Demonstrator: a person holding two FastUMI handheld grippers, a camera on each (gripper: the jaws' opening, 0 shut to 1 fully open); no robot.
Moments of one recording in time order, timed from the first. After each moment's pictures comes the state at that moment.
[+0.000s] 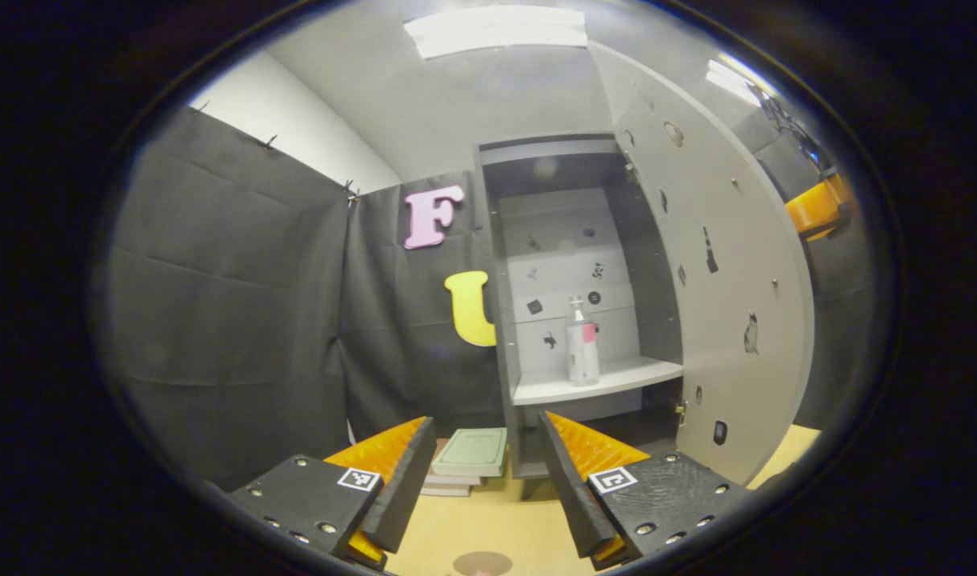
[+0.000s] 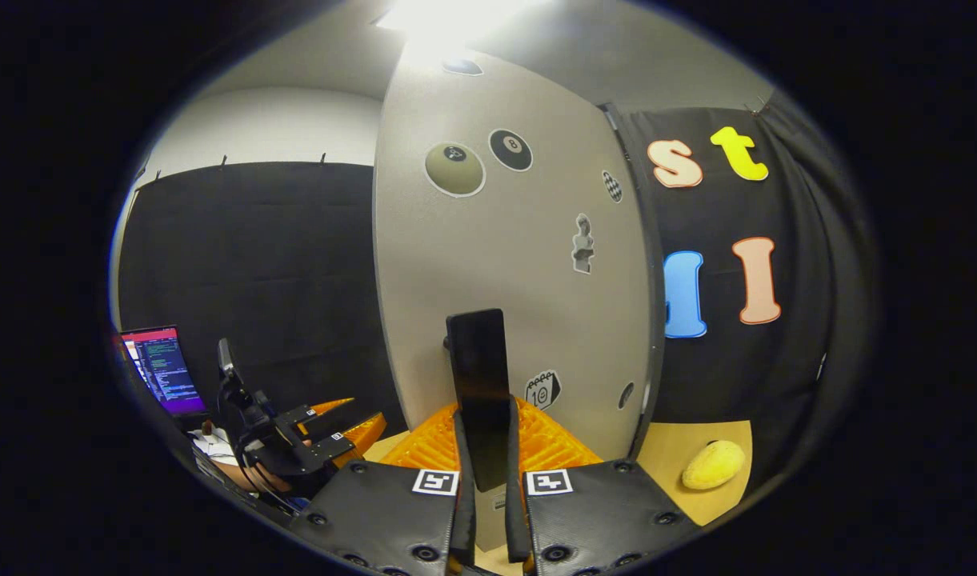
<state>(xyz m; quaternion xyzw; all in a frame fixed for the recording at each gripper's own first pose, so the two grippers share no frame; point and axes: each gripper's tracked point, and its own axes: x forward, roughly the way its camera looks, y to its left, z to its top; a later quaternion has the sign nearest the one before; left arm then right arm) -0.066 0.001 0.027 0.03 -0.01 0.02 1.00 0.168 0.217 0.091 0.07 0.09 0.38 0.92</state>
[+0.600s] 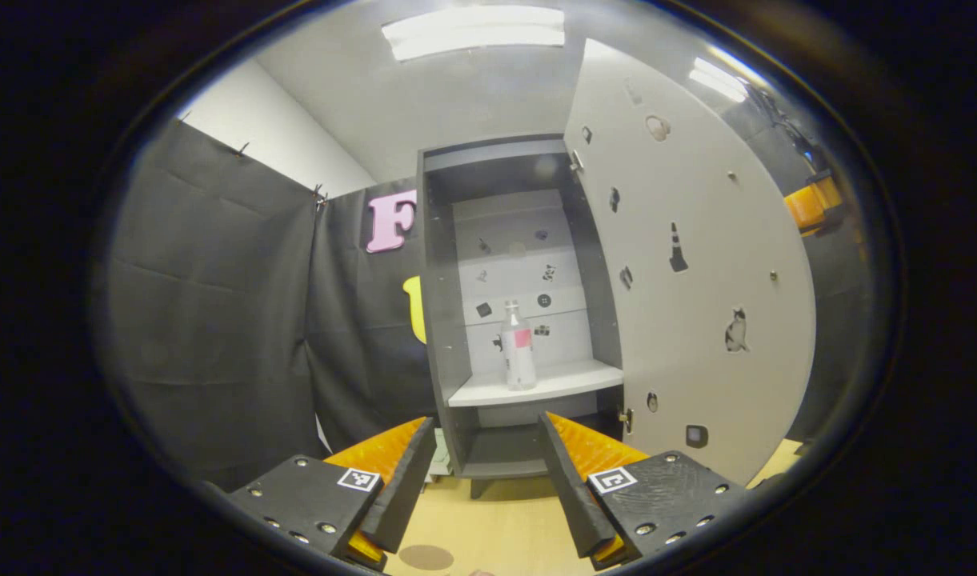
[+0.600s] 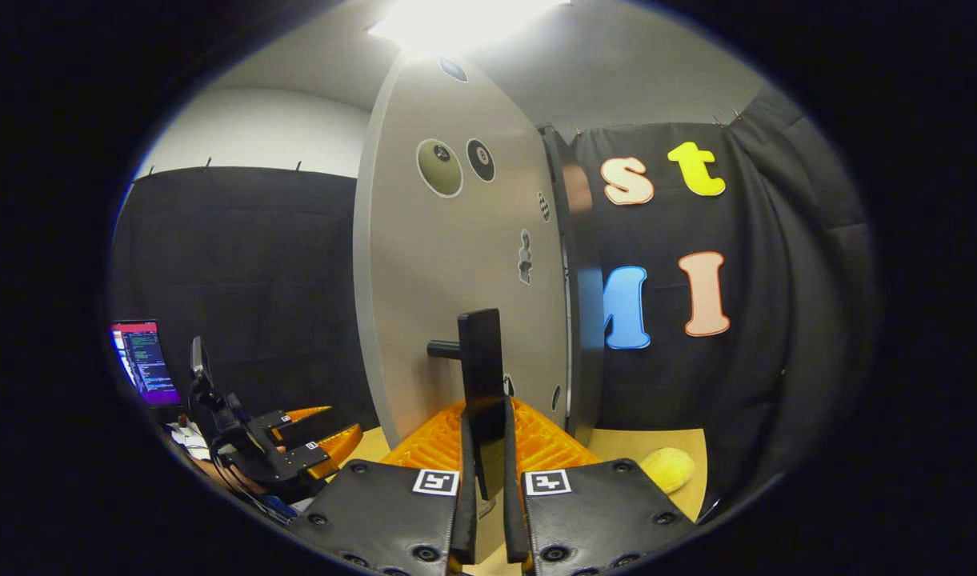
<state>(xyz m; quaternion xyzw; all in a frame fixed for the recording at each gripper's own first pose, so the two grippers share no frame) -0.076 -0.096 0.035 0.04 -0.01 0.00 1.00 0.174 0.180 0.091 0.06 0.07 0.34 0.94</state>
